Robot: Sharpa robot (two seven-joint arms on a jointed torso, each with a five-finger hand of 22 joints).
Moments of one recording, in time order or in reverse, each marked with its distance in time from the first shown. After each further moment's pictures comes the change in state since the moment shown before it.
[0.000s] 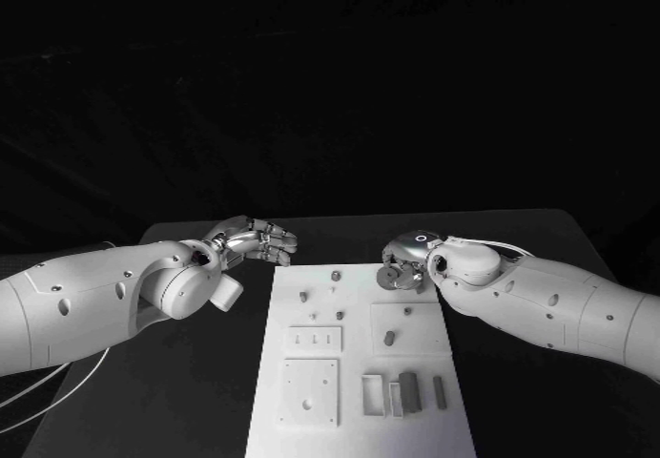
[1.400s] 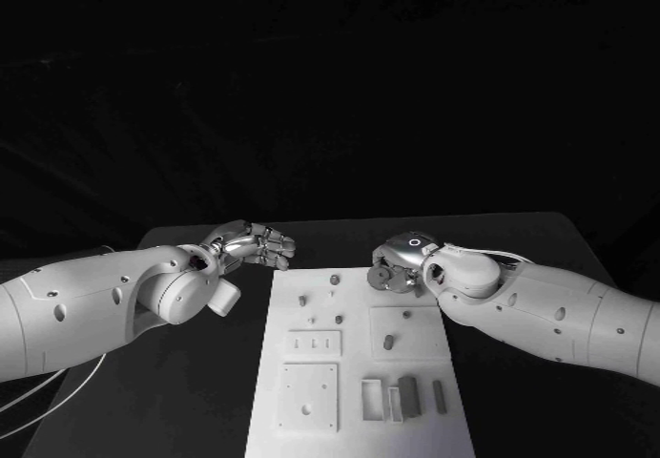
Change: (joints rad) left arm 0.000 -0.009 0.000 0.008 0.000 -0.003 -0.003; left_hand 0.000 0.000 0.000 0.000 0.000 0.000 0.000 0.000 0.001 0.000 0.000 -0.004 0.000 0.004 -0.004 -0.004 0.003 0.000 0.000 0.000 0.000 0.000; right arm 0.005 -0.039 0.001 0.125 -0.080 -0.087 -0.031; right_hand -0.003 0.102 -0.014 -0.110 0.001 0.006 -0.006 0.014 0.005 0.000 0.007 0.018 -0.040 0.016 0.006 0.000 0.020 0.000 -0.008 0.002 0.017 0.000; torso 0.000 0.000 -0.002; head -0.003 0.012
